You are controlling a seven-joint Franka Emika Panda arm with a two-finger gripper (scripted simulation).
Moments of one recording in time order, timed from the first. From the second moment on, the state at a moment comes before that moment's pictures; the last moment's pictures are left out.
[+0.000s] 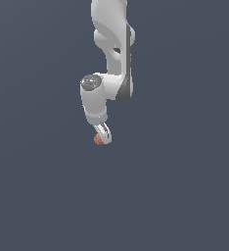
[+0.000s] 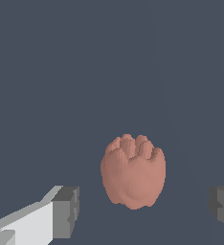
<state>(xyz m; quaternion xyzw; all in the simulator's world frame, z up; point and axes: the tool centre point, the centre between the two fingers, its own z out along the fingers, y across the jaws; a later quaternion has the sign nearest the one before) -0.062 -0.075 0.090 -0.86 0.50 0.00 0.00</state>
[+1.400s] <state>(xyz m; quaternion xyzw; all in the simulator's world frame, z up) -0.062 -0.074 0.040 -0.86 0.51 0.00 0.00</state>
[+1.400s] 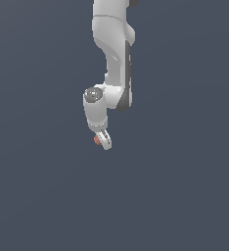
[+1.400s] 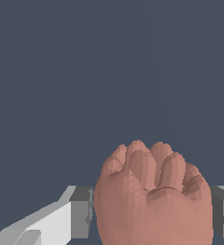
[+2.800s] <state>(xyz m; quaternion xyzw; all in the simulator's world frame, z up) 0.024 -0.014 0.131 -0.86 0.51 0.00 0.00</state>
